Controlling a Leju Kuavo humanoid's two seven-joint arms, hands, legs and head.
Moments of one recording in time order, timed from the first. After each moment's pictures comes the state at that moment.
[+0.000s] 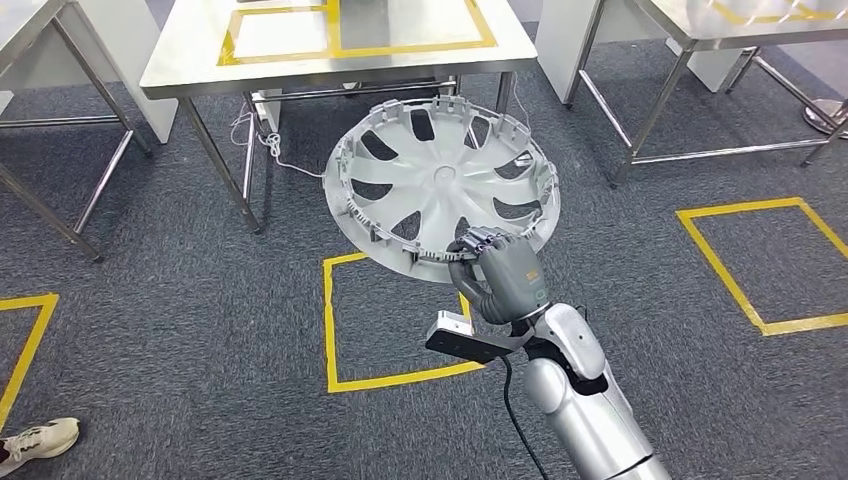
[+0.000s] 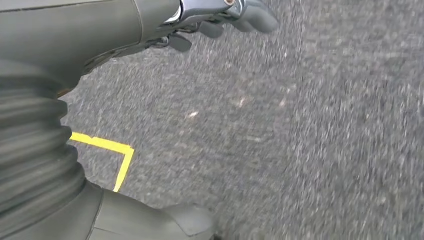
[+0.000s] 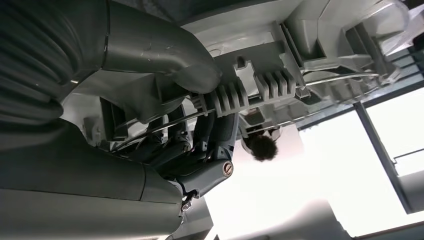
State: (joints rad) left arm -0.12 -0.20 1.23 -0.20 -0.96 0.66 -0.37; right arm -0.27 -0.03 0.36 -1.23 1.01 -0.10 -0.54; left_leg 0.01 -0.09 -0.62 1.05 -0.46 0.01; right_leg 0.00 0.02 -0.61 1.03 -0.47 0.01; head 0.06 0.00
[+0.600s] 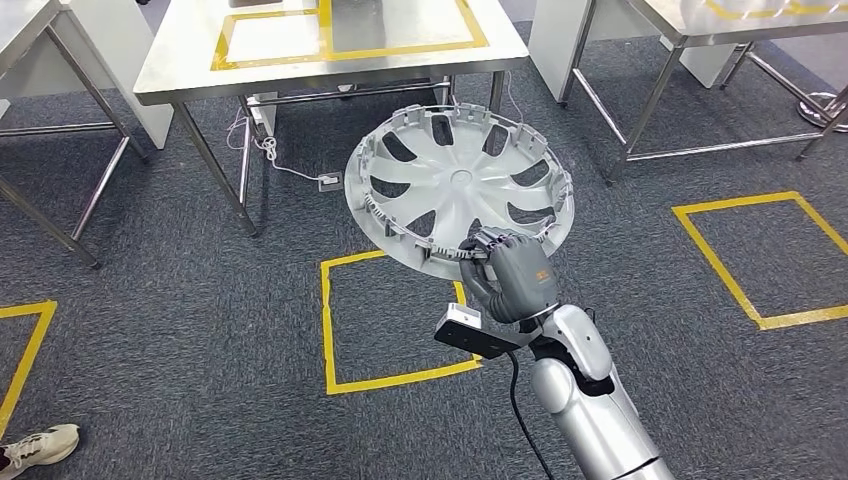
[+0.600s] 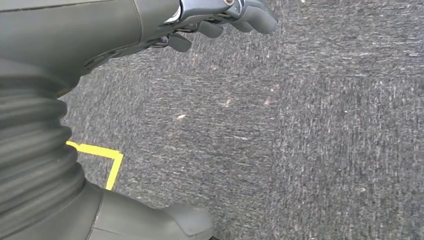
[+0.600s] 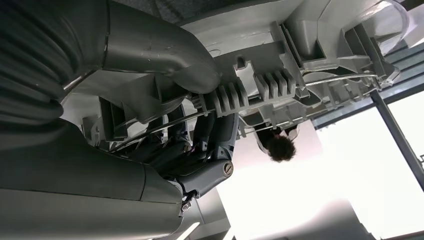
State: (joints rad) left arm -0.14 -0.20 1.21 -0.20 -0.96 0.65 -0.38; right arm -0.26 -0.04 0.34 -1.23 1.00 -0.09 -0.51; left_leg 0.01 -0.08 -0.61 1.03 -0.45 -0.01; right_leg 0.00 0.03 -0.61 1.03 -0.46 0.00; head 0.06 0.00
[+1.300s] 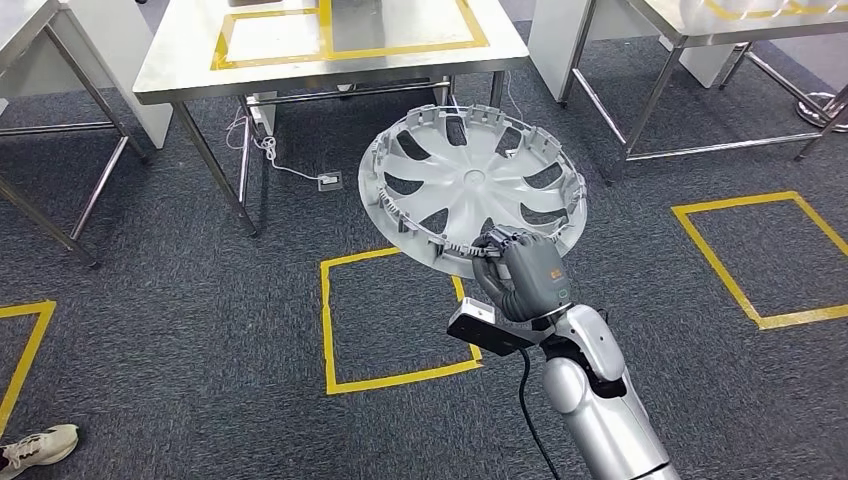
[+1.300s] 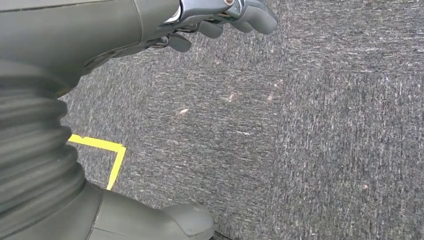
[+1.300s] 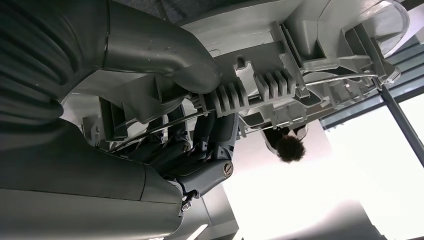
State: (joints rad) left arm -0.14 -0.21 1.21 -0.20 -0.95 0.65 -0.36; right arm -0.24 -0.04 0.29 -1.27 0.99 -0.05 -0.51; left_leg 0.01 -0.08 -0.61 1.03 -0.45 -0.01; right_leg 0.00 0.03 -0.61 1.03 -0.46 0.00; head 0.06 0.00
